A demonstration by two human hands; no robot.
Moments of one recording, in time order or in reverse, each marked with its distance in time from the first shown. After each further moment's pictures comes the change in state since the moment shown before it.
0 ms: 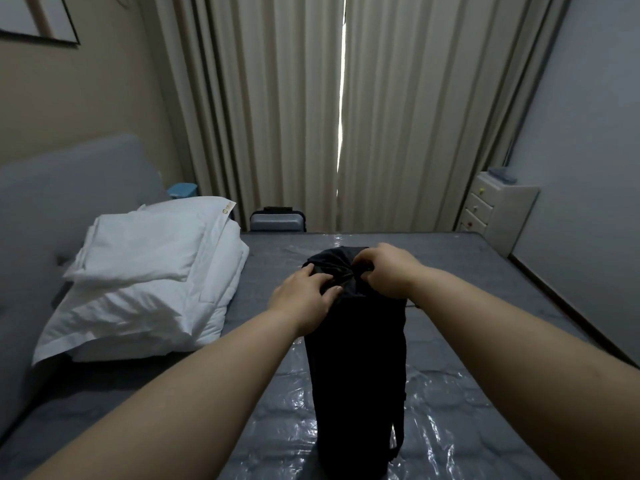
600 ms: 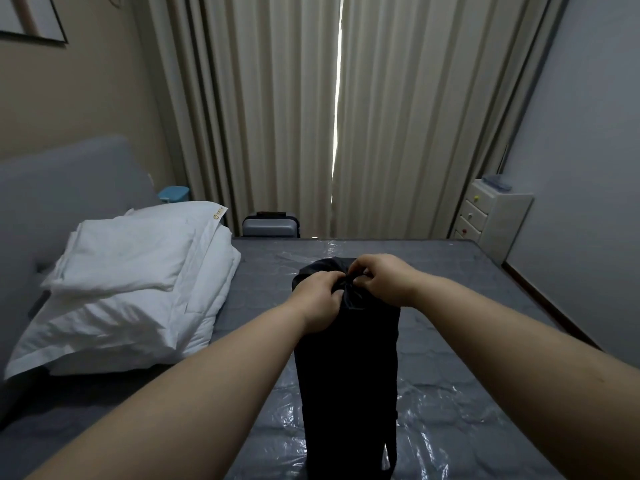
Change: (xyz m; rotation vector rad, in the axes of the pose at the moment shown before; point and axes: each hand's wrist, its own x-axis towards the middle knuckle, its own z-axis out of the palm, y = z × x) left_hand 0.040 0.035 -0.004 -0.136 -0.071 0.105; right_hand 0.028 0.023 -0.007 0.122 -0.032 -0.050
